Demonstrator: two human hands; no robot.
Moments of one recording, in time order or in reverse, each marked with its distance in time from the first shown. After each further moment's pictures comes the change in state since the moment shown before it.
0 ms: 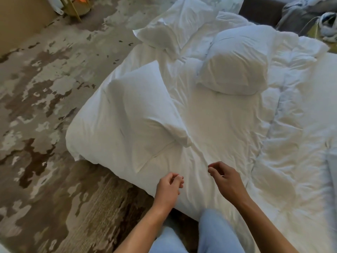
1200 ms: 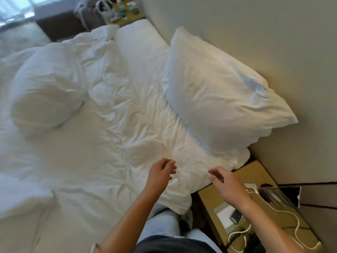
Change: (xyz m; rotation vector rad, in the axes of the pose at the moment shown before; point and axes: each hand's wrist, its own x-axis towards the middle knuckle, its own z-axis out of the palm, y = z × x) left_hand -0.157 -0.026 0.513 0.661 -0.670 0.259; right_hand -0.307 0.414 -0.280 0.332 0.499 0.481
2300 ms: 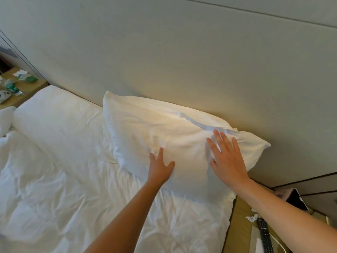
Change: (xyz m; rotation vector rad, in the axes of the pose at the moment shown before) left_hand 0.388 0.183 0.088 0.792 -0.397 0.375; right_hand 0.247 -0.068 -0.129 -0.874 0.715 0.173
